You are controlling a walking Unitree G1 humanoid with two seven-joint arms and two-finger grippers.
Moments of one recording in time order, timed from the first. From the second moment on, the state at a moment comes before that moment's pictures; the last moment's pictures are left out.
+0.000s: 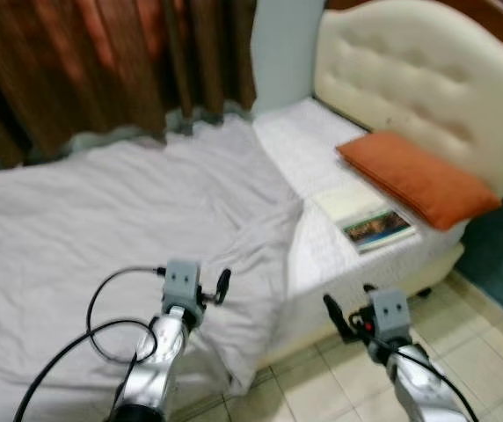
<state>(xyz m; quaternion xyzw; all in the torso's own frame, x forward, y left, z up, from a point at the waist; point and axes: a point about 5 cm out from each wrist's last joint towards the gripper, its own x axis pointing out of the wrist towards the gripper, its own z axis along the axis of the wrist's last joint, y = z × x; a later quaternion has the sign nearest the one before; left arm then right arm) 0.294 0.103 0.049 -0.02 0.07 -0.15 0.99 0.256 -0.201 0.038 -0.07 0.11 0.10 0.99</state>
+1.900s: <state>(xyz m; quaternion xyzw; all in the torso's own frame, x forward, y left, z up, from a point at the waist) 0.334 0.229 0.053 -0.16 0.14 0.15 0.97 0.098 -0.195 0.080 -0.07 0.26 0.17 0.95</state>
